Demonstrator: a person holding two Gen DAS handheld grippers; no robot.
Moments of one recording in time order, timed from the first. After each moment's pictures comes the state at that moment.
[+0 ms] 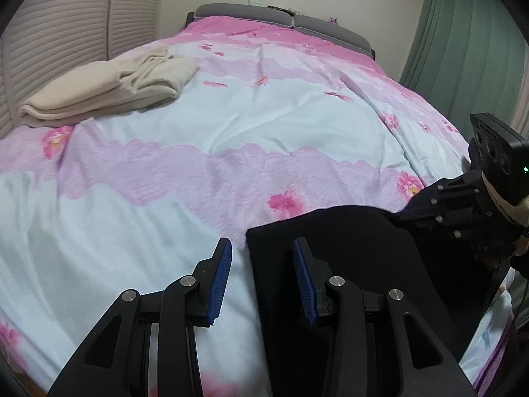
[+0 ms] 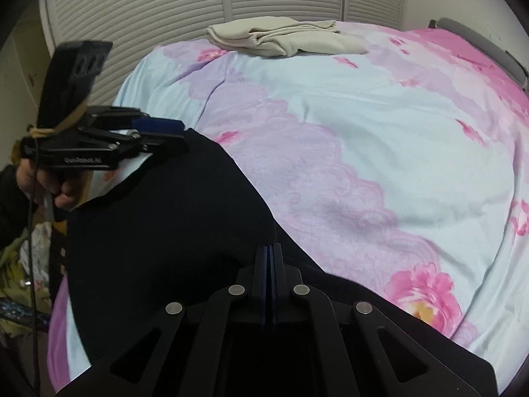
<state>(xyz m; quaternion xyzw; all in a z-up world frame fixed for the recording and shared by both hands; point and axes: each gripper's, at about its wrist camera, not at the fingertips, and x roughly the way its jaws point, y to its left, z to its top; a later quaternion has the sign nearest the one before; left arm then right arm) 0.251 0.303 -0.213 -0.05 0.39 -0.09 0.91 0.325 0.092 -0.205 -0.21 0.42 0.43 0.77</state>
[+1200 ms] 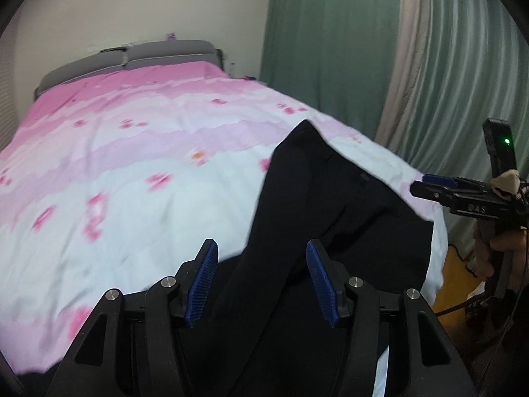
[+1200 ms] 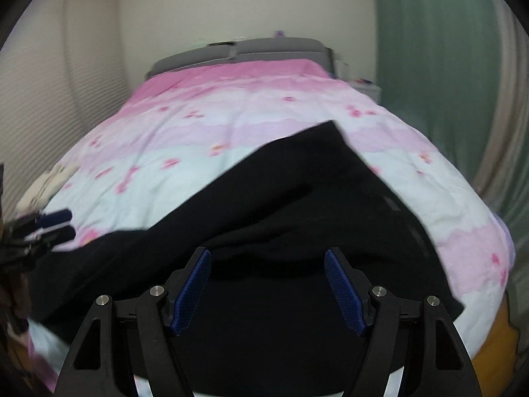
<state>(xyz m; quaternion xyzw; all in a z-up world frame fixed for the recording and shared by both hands) 0.295 -0.159 -0.095 0.05 0.33 -0.33 0.88 0.210 -0.401 -0.067 0.05 0.35 -0.04 0.93</state>
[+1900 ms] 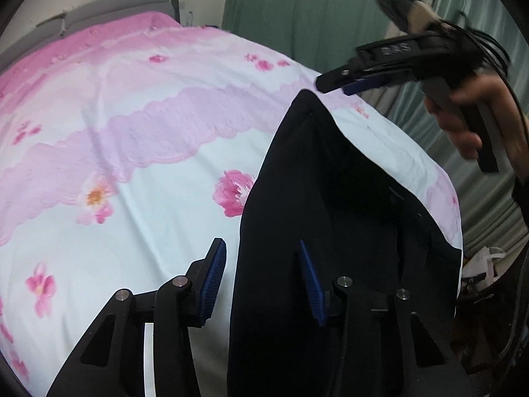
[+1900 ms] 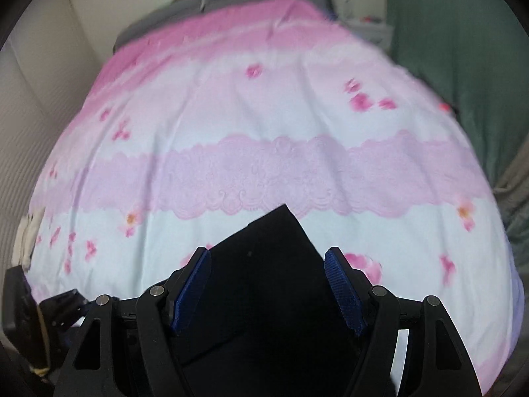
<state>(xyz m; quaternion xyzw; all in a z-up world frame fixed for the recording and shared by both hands) 0.485 -0.309 -0.160 0.09 0.44 -0.40 0.80 0.514 -0.560 -0.070 0.09 0.51 0.00 0.86</state>
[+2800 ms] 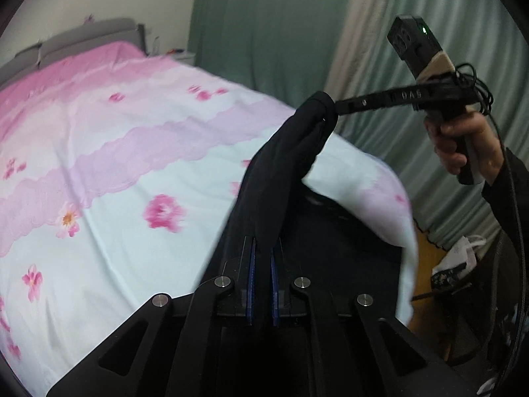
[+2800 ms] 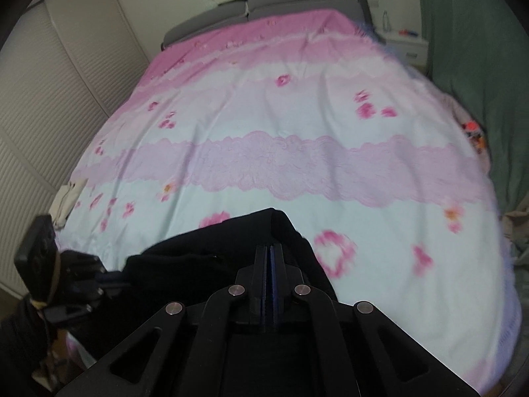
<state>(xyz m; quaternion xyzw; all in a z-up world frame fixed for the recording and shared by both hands) 0.374 -0.339 -0.088 0.10 0.38 -0.46 0.79 0.405 -0.616 -0.023 0.08 0.46 0.10 0.88</state>
